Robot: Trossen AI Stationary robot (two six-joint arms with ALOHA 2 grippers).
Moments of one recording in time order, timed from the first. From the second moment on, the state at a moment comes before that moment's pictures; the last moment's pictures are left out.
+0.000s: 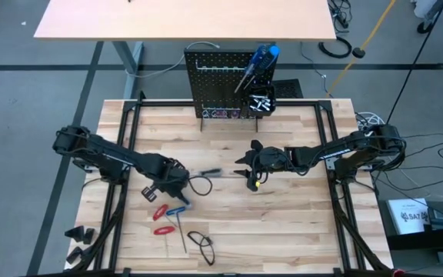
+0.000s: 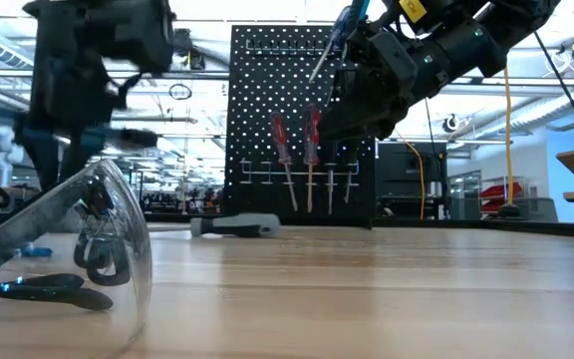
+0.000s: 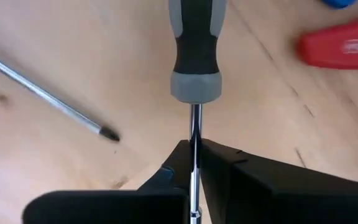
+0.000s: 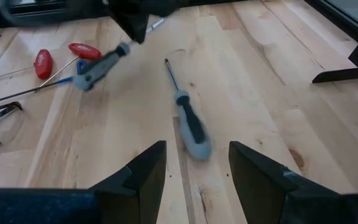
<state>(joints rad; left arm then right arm) -0.17 1.45 0.80 -0.92 0.02 0.58 0.03 1.50 0.73 0.28 0.13 0.17</state>
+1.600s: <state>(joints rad) 0.37 1.29 0.38 1.10 -0.11 0.02 0.03 1.50 0.73 0.28 0.14 0.16</state>
